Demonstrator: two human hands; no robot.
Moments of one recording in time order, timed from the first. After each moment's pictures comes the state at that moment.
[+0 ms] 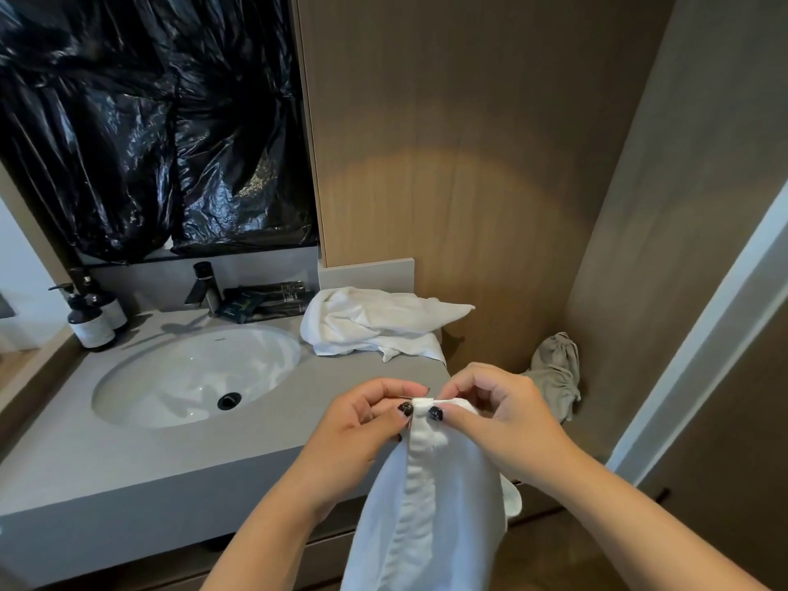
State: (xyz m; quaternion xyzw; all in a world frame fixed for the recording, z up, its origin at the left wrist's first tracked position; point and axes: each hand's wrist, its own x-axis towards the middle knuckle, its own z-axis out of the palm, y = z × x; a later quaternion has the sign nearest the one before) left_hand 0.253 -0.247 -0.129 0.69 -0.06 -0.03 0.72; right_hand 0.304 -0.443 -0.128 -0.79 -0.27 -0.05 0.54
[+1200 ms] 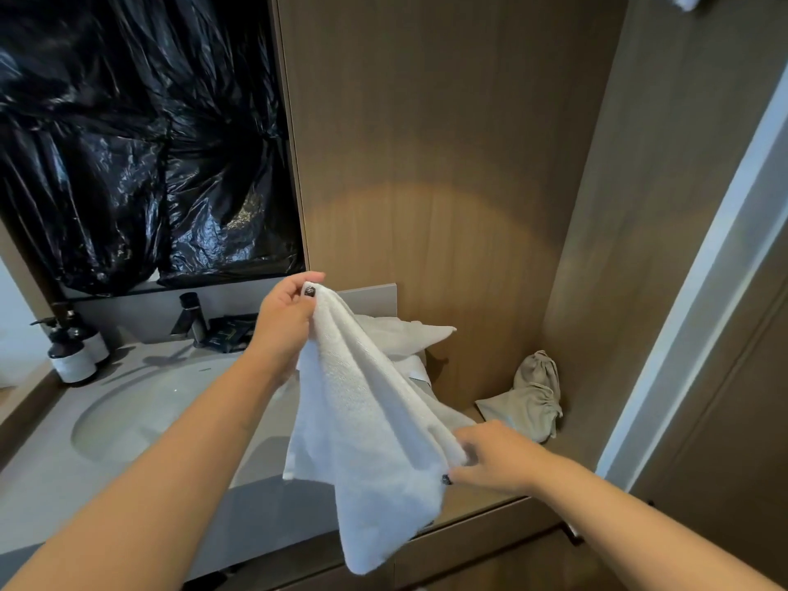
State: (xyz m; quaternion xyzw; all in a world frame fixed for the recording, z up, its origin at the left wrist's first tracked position) left_hand 0.361 -0.182 -0.074 0.69 0.04 0.21 0.69; right_hand 0.335 -0.478 -0.175 -0.94 -0.28 0.12 0.16
